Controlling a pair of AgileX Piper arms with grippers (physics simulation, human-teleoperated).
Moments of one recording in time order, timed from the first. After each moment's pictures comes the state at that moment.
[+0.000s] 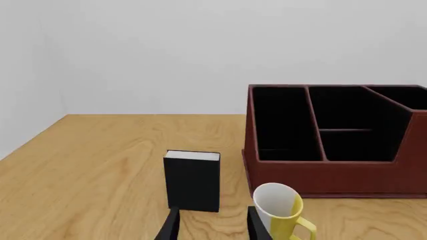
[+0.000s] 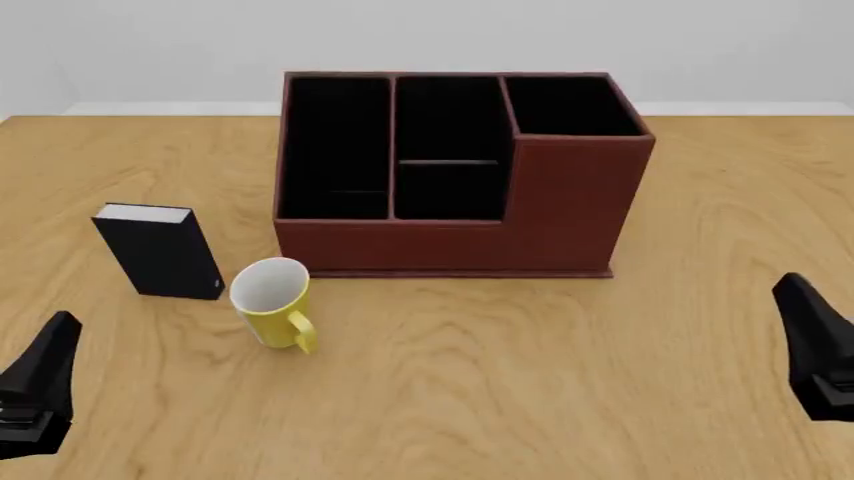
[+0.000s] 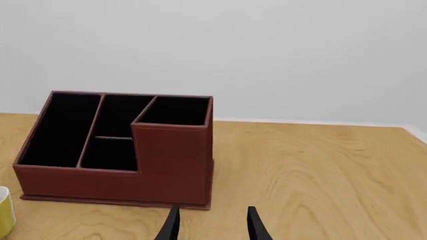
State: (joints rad) left arm 0.00 0.00 0.00 0.00 0.00; right arm 0.06 0.14 -0.12 -0.02 -0.01
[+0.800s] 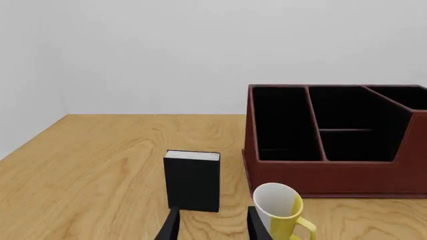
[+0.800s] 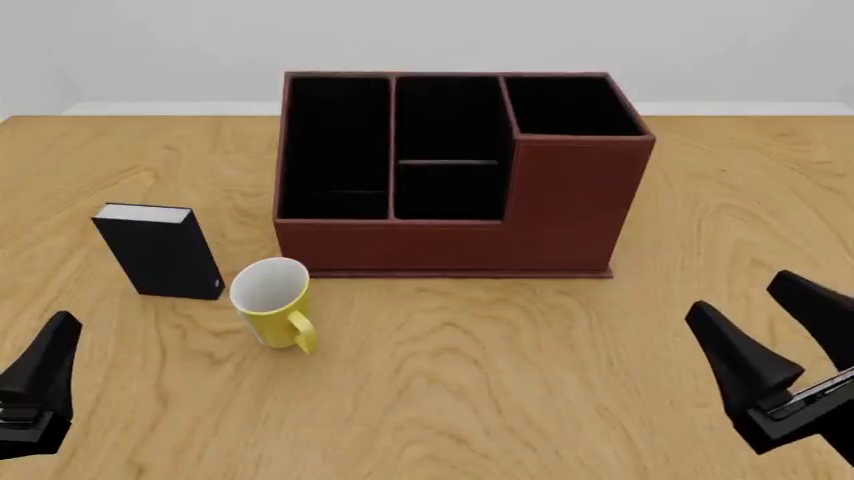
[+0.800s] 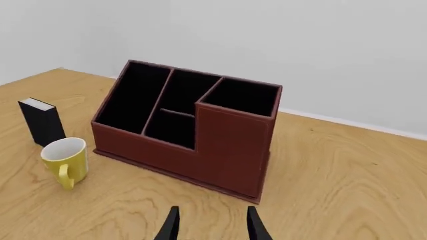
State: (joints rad) left arm 0.00 0.00 0.00 0.00 0.00; right arm 0.35 0.26 -0.11 -0.07 -0.05
